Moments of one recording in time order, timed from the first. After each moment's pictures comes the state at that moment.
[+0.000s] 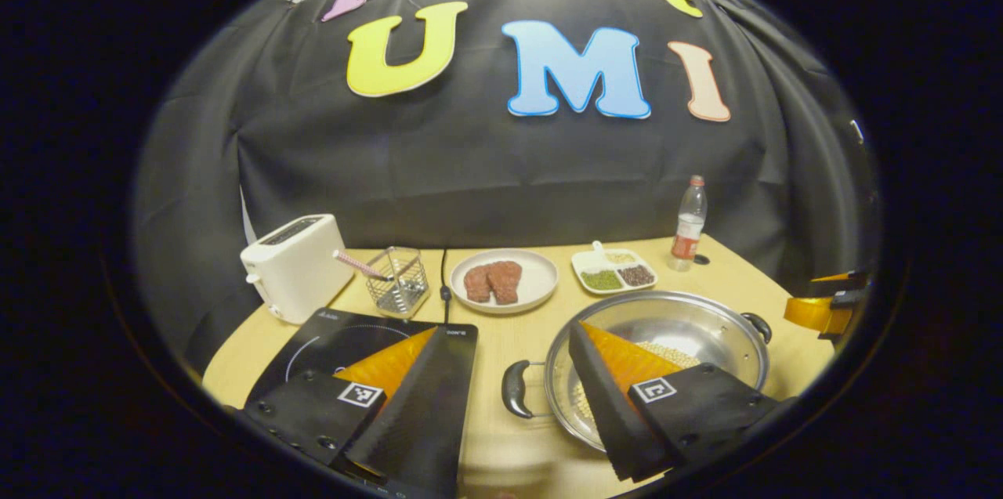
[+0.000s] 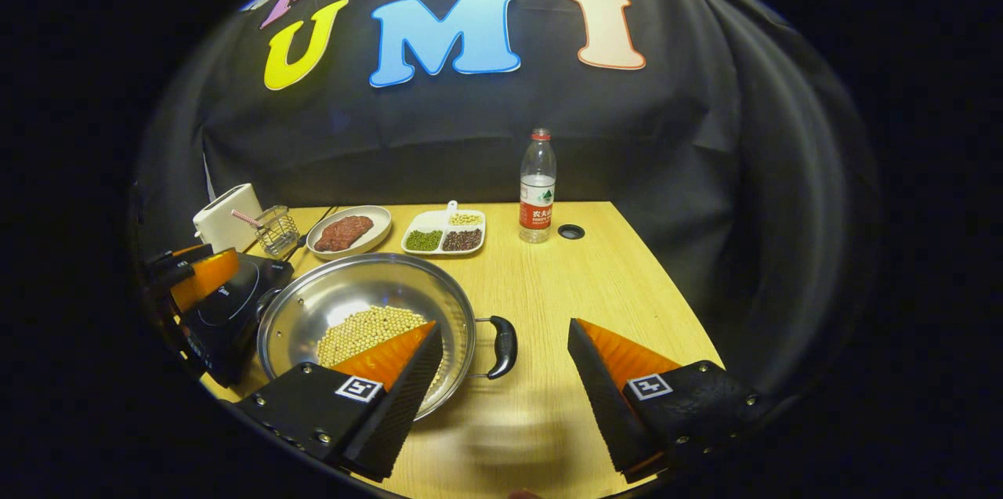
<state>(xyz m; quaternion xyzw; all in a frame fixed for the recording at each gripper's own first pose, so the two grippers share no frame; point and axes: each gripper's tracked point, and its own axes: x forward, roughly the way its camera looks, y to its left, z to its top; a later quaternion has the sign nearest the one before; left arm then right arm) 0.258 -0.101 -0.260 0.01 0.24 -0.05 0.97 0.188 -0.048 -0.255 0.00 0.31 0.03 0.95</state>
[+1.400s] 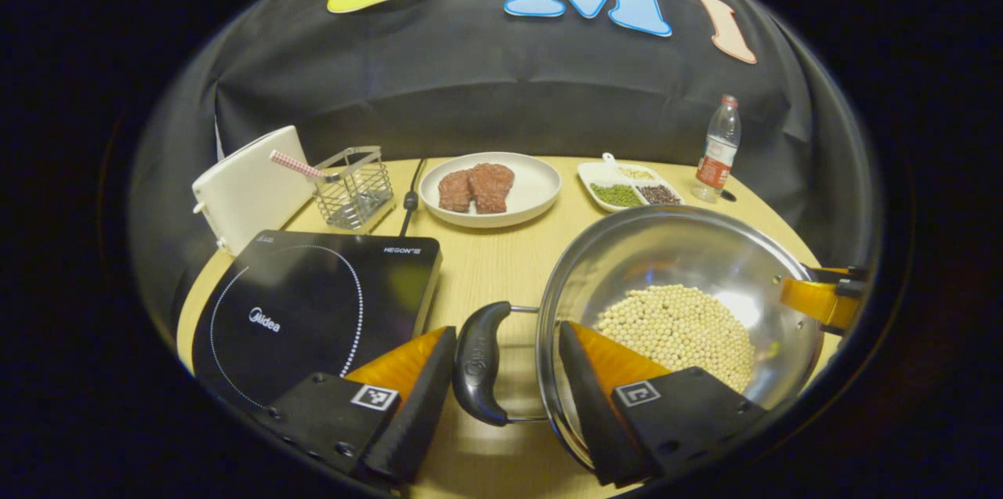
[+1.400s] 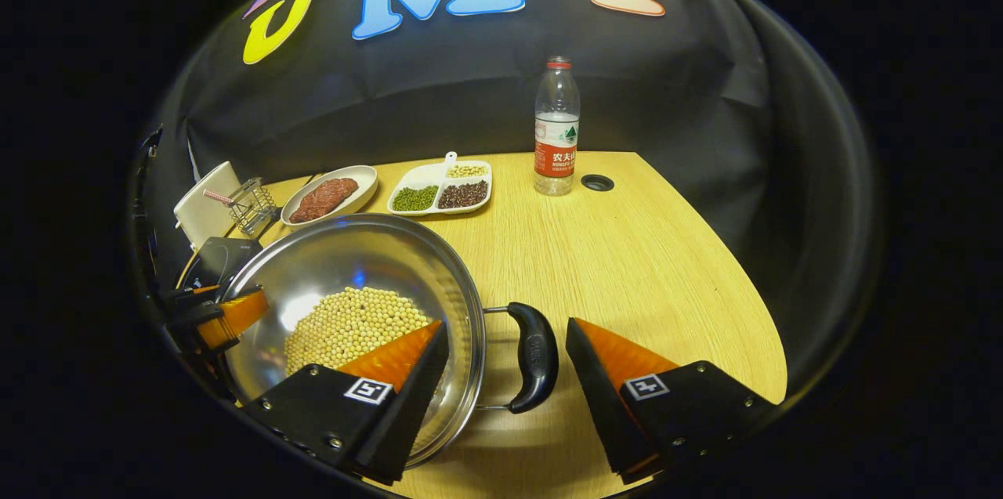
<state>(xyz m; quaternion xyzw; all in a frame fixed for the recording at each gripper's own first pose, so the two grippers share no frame) 0.282 -0.128 -0.377 -0.01 0.37 -0.04 0.93 0.223 -0.031 -0.340 0.01 0.38 0.02 0.93</state>
